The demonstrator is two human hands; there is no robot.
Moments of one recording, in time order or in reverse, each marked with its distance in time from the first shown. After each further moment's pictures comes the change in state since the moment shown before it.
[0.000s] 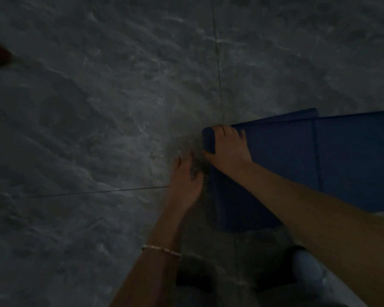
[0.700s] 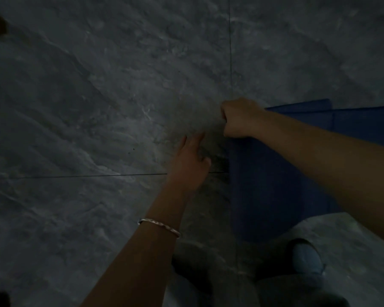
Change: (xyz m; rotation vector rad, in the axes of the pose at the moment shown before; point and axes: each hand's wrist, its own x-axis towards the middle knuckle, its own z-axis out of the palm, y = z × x) left_hand 0.022 -0.015 -0.006 0.106 0.009 0.112; right_hand 0.031 -0.013 -0.068 -0.190 -0.374 -0.106
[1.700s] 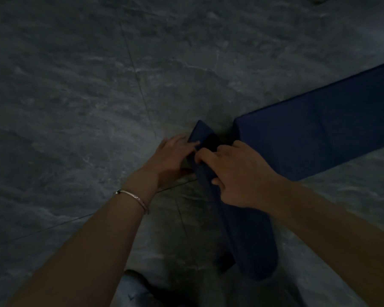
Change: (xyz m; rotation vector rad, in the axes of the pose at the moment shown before) left_hand 0.030 0.170 0.060 0.647 -0.479 0.595; right_hand -0.251 0.129 -0.044 0.002 0.259 -0.148
